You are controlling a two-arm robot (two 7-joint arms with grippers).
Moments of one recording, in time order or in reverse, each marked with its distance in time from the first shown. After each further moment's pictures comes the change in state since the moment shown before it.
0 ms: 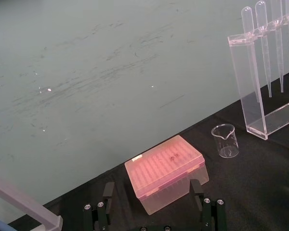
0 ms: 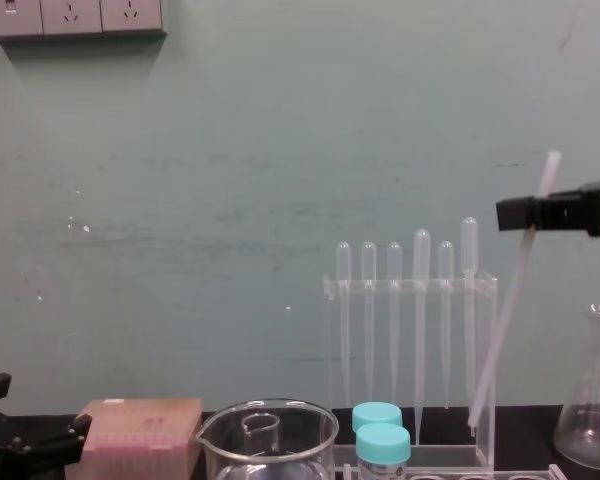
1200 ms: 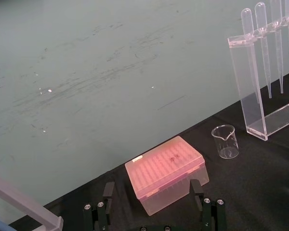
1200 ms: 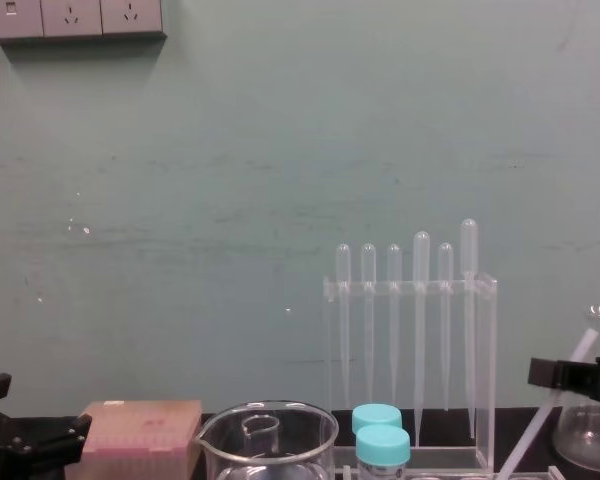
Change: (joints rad) left arm 0.000 0.000 0.000 0.000 0.000 0.000 0.000; right arm -0.207 -0.188 0.062 0.204 0.187 -0.099 -0.159
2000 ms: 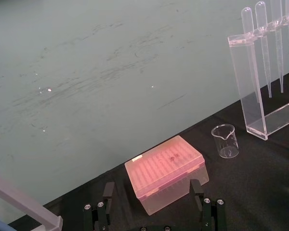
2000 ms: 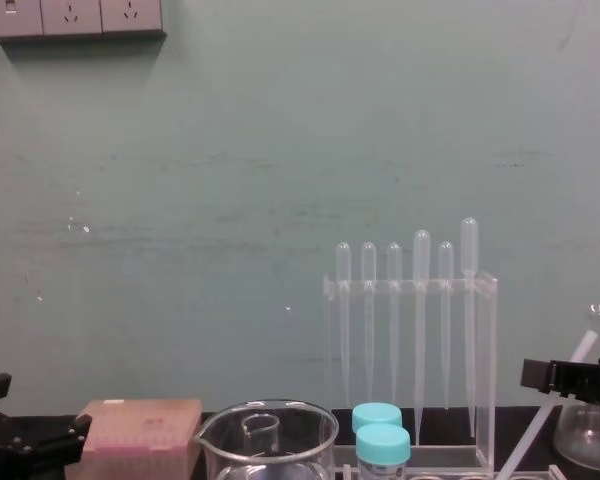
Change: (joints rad) left arm 0.000 0.000 0.000 0.000 0.000 0.000 0.000; right arm -0.003 -0.005 0.011 0.000 0.026 0.029 -0.002
